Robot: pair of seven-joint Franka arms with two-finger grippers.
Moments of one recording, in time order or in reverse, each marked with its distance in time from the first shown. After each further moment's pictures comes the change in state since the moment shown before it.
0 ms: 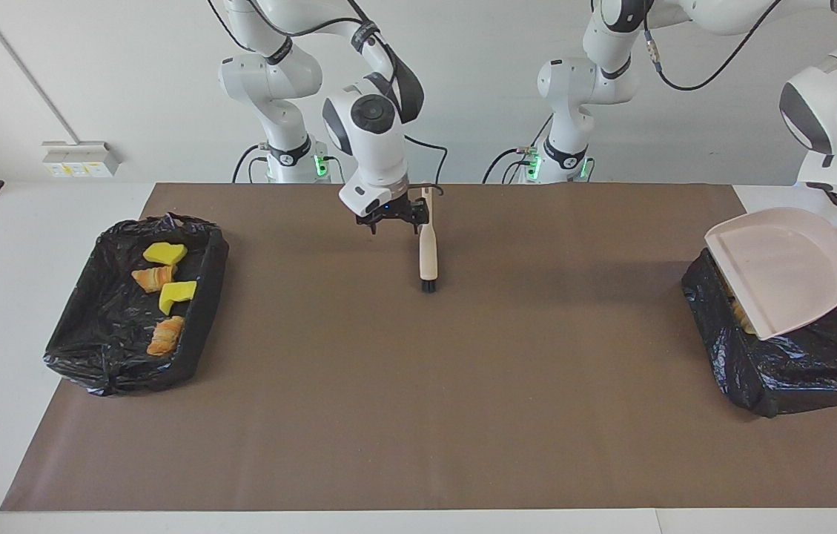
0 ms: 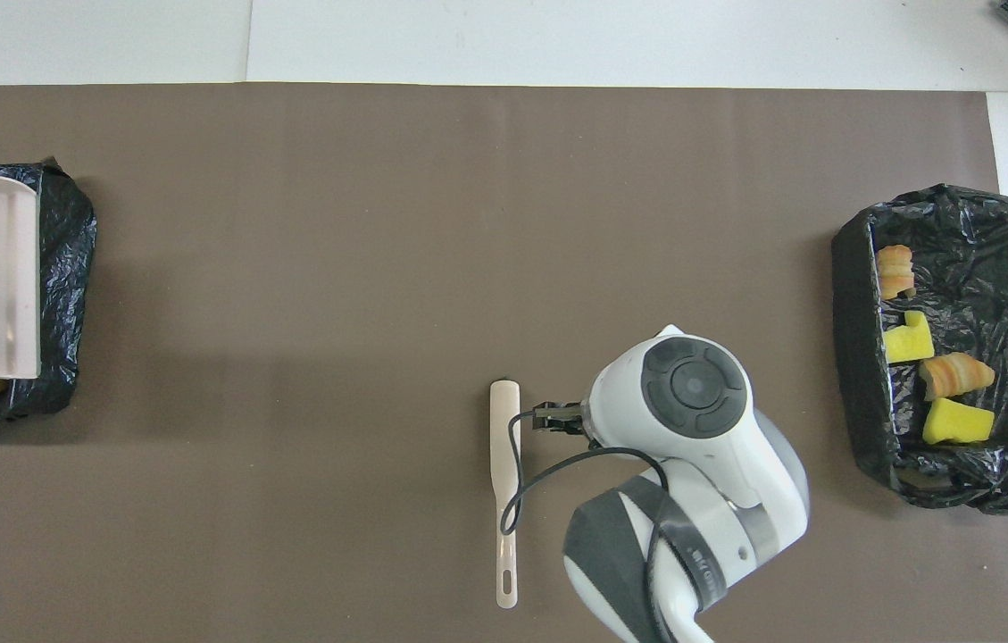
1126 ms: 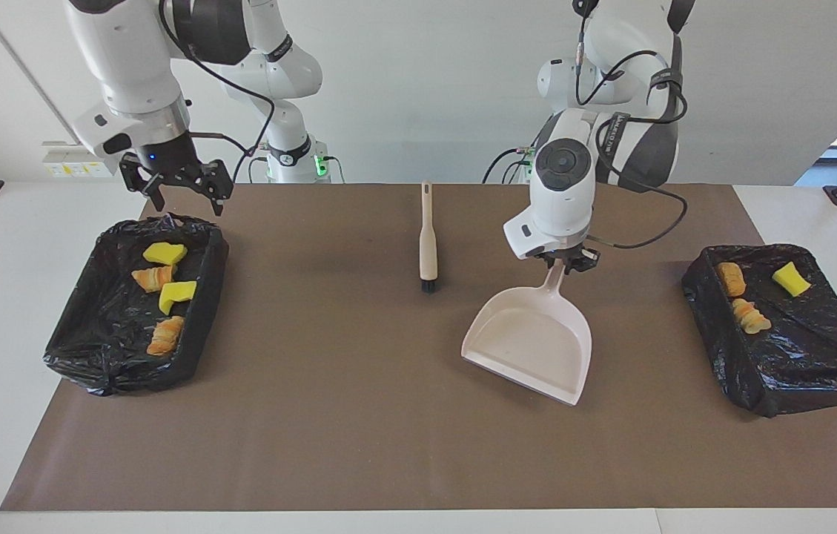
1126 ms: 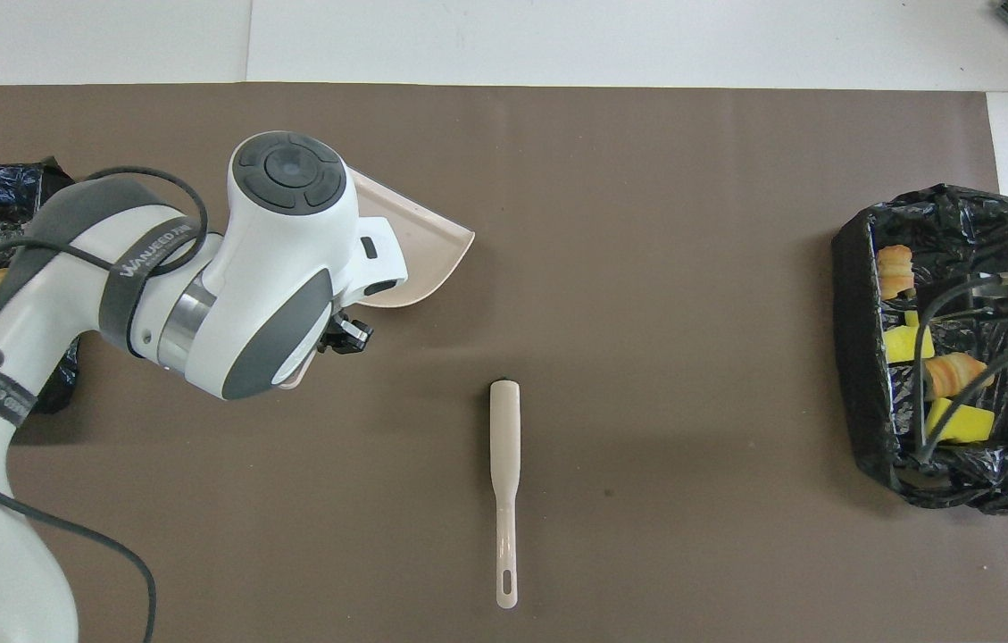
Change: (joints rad) left arm -0.036 0.067 -0.619 -0.221 -0.442 0.096 -1.691; right arm 0.002 -0.092 -0.488 0.476 -0.149 -0.541 -0.507
